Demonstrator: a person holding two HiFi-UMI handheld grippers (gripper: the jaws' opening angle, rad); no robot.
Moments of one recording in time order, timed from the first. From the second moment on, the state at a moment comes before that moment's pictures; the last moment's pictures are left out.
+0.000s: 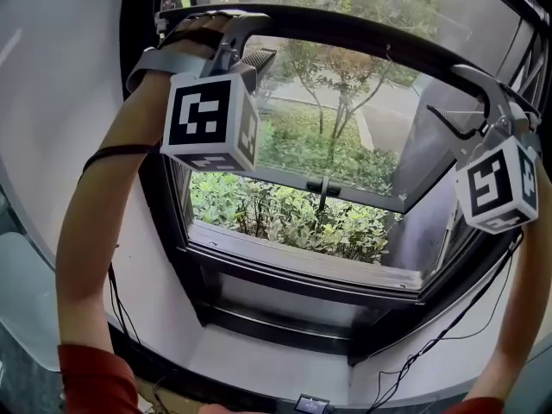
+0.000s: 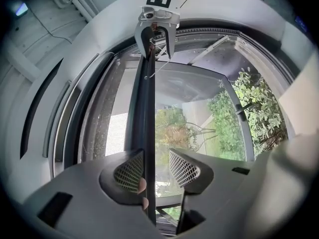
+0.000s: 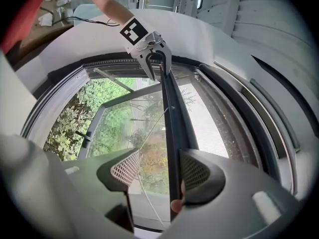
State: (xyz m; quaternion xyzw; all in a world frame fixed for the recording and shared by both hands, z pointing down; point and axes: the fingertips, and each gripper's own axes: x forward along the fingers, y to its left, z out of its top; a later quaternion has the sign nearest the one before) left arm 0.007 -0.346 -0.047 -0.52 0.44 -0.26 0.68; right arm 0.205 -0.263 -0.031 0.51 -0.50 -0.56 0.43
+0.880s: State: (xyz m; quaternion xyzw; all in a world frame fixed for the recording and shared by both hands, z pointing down) left arm 0.006 -0.343 -0.017 -0.54 0.43 -0.27 0.67; right arm 0.195 -0.255 0.001 0.48 -0.55 -0.53 0.43
